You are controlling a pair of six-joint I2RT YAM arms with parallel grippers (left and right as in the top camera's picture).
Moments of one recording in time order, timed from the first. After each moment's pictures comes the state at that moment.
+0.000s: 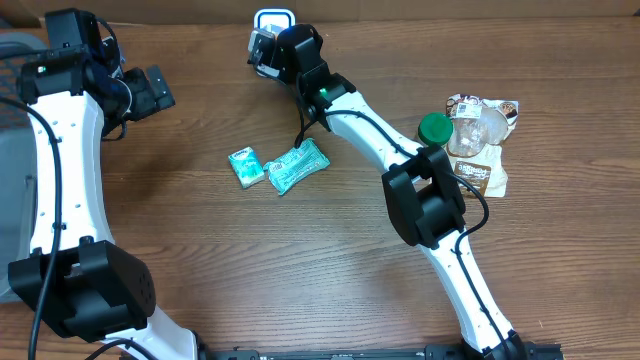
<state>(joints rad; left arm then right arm) 0.22 1.83 1.81 -1.12 0.07 -0.24 0.56 2.60 2.24 -0.08 0.28 -0.91</state>
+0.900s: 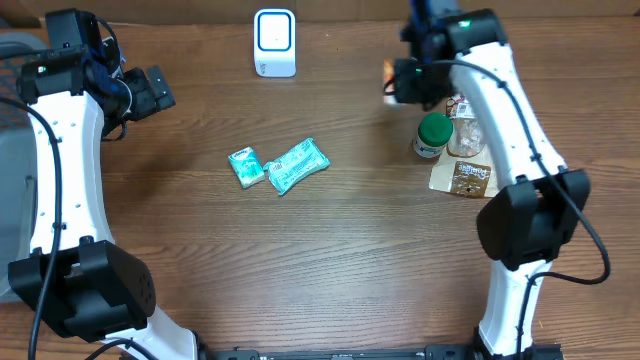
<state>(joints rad) 0.22 1.83 1.81 -1.12 0.07 -0.24 0.22 2.16 2.16 -1.31 -0.10 0.18</state>
